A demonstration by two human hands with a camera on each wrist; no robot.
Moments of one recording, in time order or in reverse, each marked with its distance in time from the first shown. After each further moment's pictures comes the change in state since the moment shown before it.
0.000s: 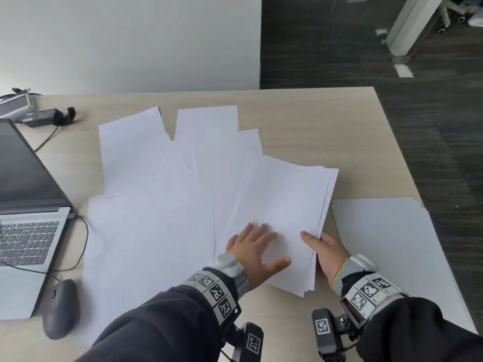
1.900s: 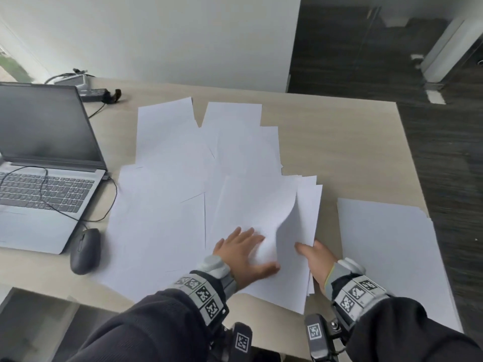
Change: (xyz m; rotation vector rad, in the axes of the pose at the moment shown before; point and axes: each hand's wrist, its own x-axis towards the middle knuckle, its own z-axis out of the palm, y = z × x) left_hand -0.069 0.000 0.021 -0.079 0.086 -0.161; right_hand -0.020 0.031 0.006 -0.159 -0.185 -0.001
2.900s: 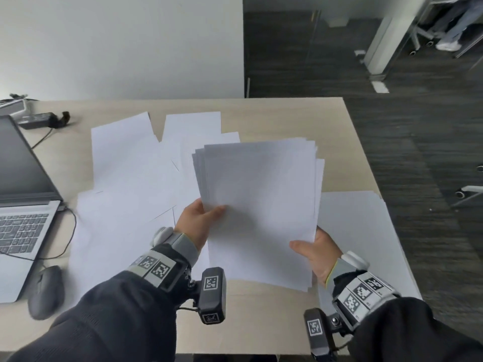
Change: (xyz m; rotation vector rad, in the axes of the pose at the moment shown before) left_hand 0.046 0.018 -0.067 -1.241 0.309 -0.064; right_hand -0.031 -0.012 -0.052 0.095 0.112 -0.246
